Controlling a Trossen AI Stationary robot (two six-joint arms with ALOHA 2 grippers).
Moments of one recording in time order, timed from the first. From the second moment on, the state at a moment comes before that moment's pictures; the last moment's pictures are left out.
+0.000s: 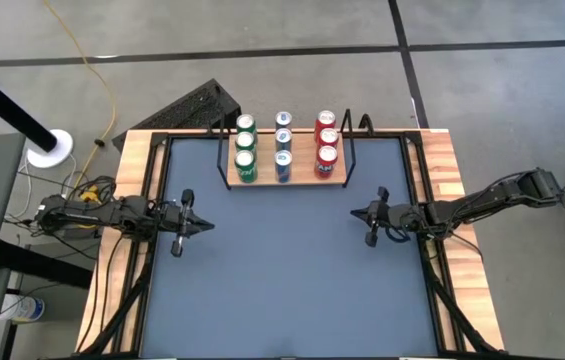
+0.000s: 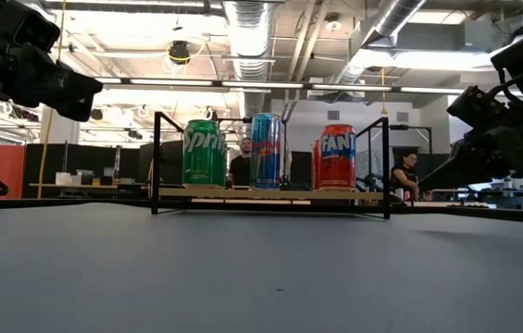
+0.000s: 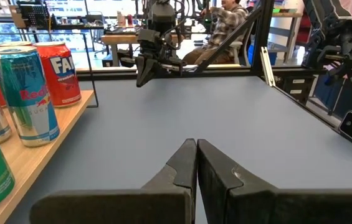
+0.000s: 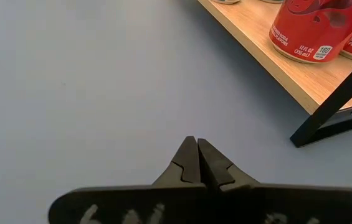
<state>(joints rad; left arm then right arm) -0.11 0.05 0.01 0.03 -0.04 -0.01 0.11 0.79 0.00 0.27 0.44 0.15</state>
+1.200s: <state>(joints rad) -0.11 0.05 0.01 0.03 -0.04 -0.01 -0.16 0.44 0.00 0.13 -0.19 0.02</state>
